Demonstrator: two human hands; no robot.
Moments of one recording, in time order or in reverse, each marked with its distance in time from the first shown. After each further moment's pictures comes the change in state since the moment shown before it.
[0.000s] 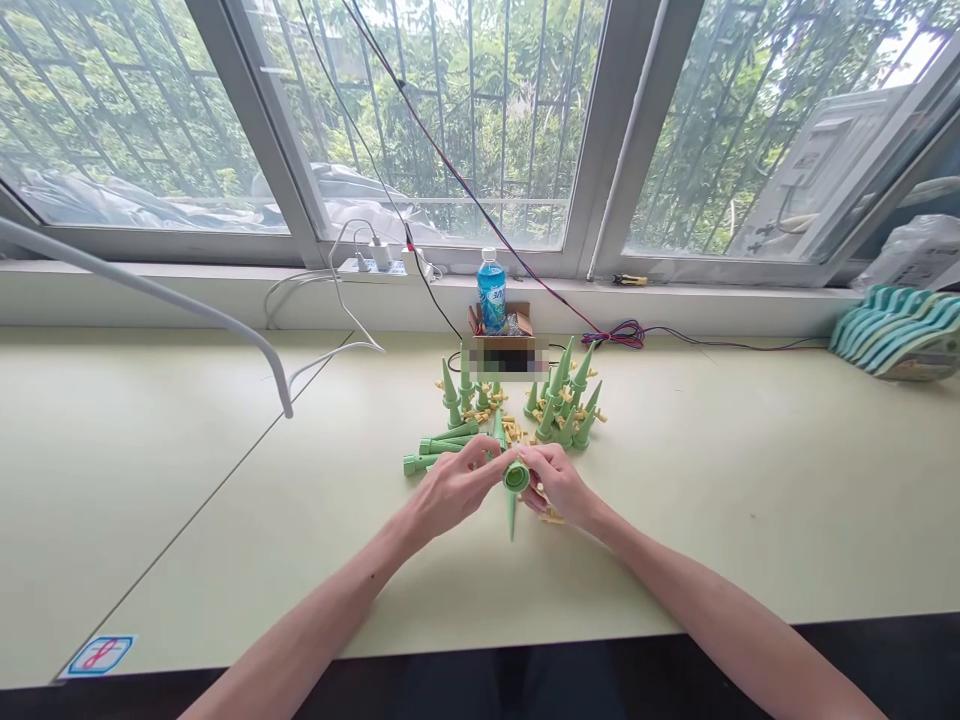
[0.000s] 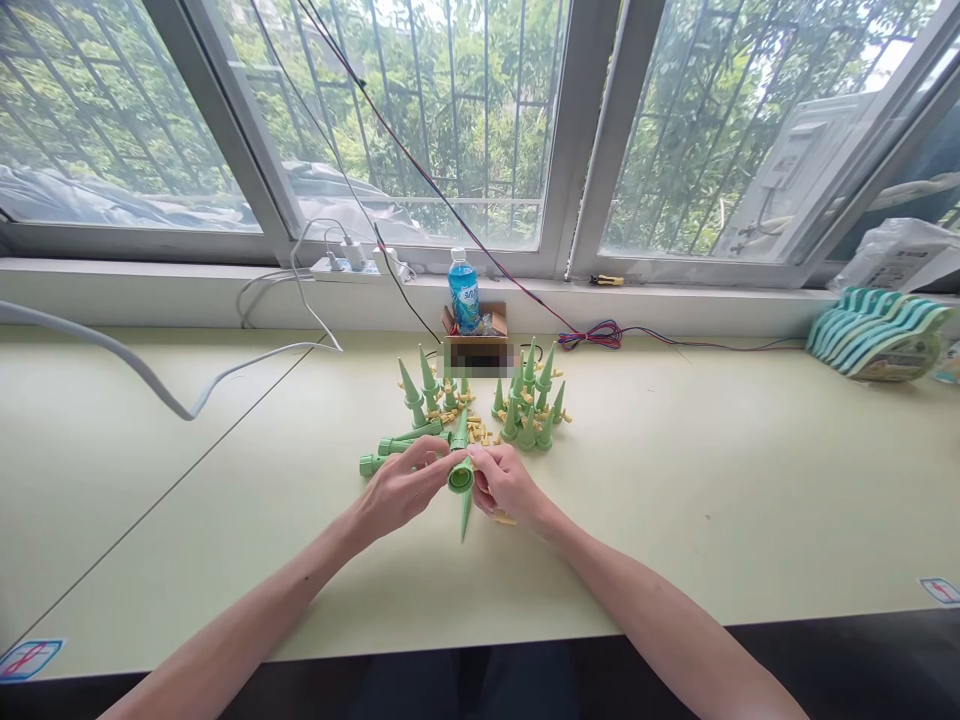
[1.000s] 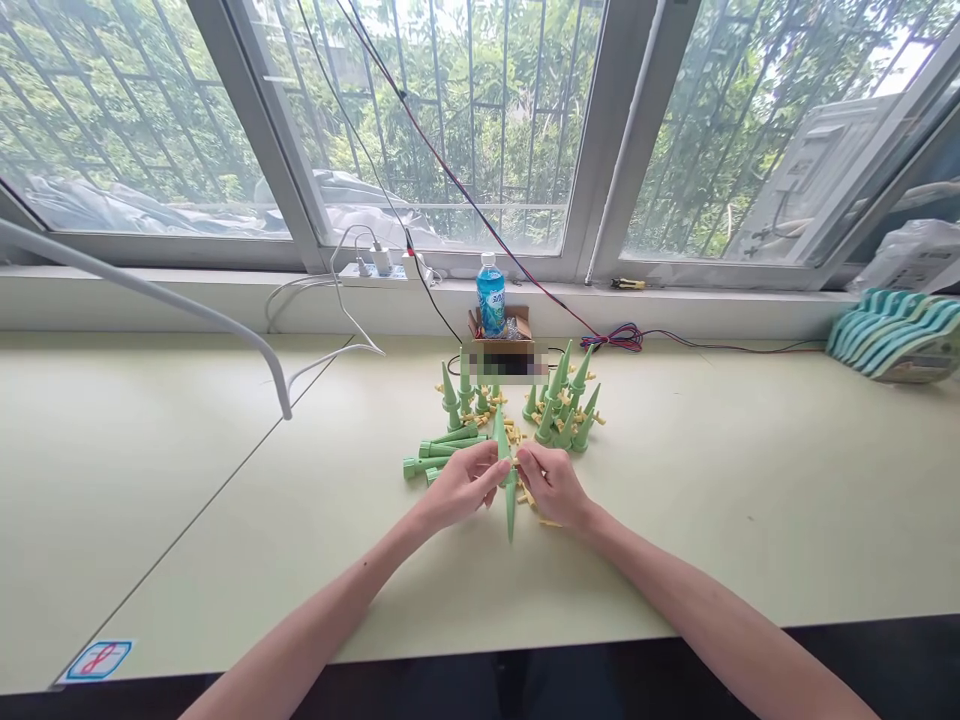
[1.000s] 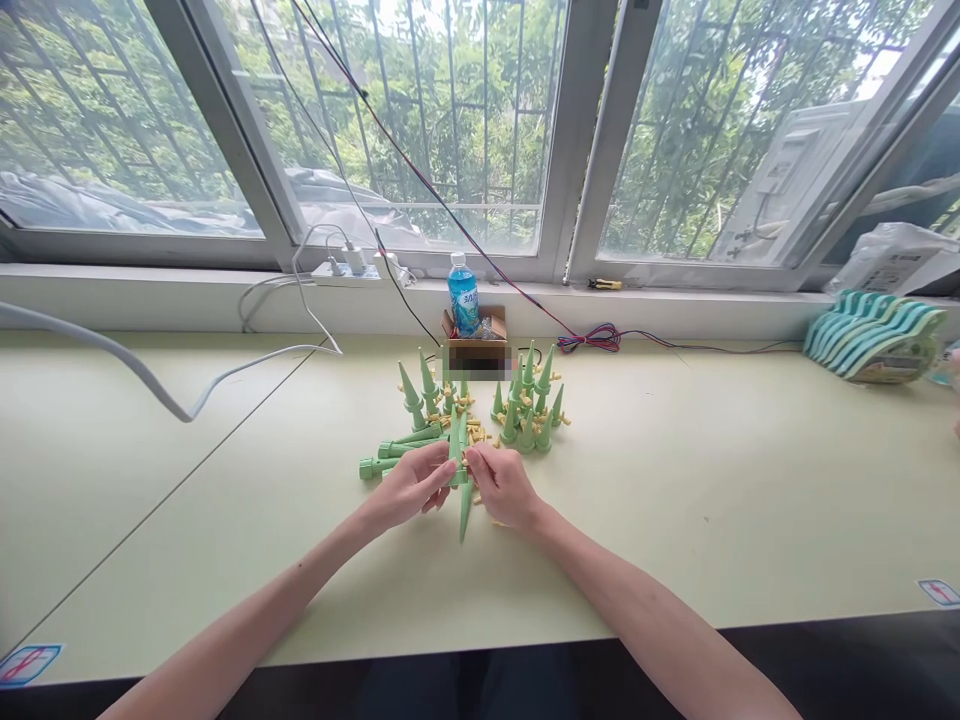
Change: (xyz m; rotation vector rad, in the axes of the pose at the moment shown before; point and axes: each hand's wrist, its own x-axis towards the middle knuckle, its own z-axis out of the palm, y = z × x) left_hand 0.014 0.010 0.002 -0.960 -0.202 -0.789; right_hand 0.002 0.005 -0.003 -0.614 0.163 -0.327
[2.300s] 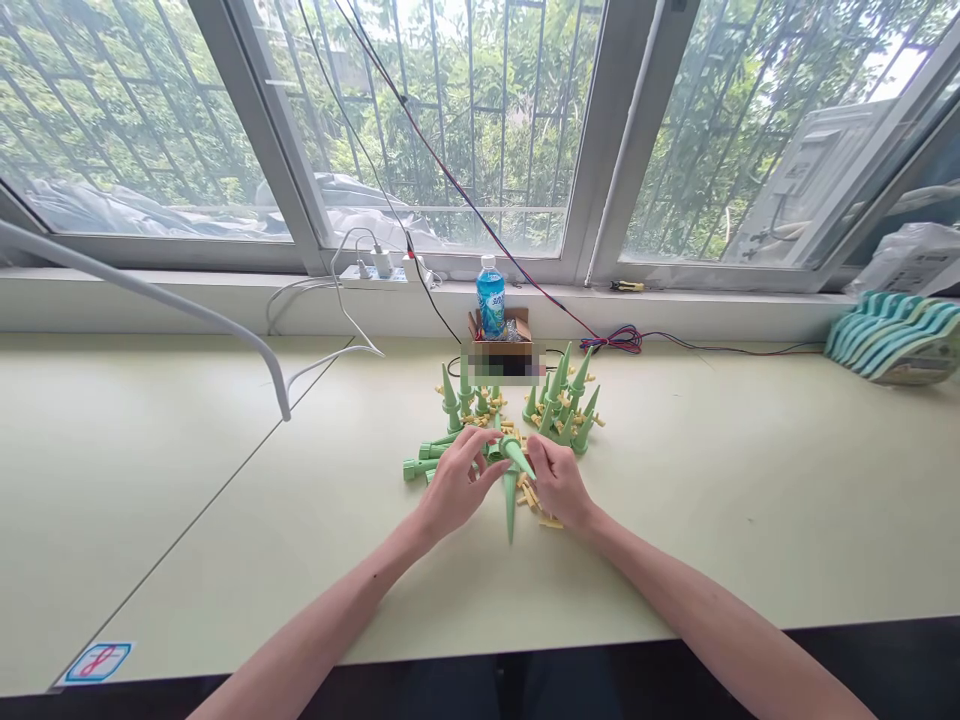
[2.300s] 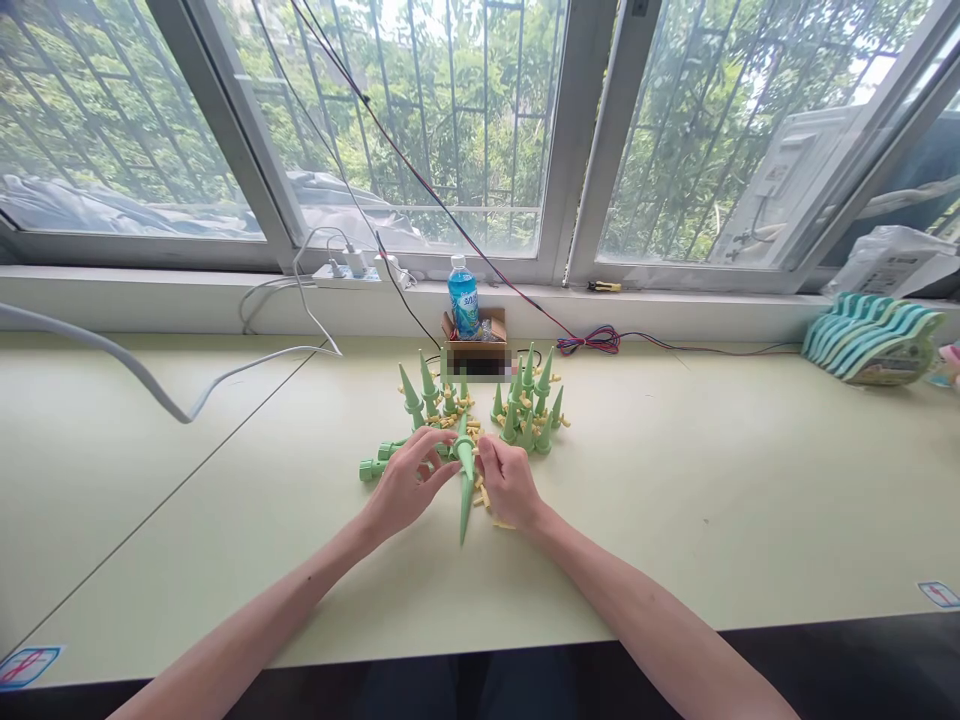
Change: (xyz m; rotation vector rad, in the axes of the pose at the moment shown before) left_hand 0.002 -0.013 0.002 0.495 0.313 0.276; right_hand 0.002 -0.003 0.001 0.062 0.150 0.114
